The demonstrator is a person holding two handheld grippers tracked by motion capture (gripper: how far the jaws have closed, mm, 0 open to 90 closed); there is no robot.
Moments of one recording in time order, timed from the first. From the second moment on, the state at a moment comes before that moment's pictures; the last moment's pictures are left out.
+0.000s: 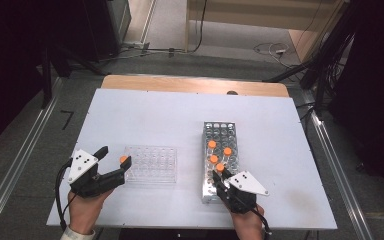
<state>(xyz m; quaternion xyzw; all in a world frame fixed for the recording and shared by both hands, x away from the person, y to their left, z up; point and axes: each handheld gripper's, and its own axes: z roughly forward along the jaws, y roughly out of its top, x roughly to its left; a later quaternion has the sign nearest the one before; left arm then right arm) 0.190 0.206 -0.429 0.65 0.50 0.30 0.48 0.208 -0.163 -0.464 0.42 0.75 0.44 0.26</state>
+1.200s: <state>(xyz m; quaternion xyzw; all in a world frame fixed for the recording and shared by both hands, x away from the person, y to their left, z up) 0.178 0.190 -0.416 0.67 0.47 0.30 0.49 0.180 -0.174 -0.408 0.38 0.71 0.51 0.29</state>
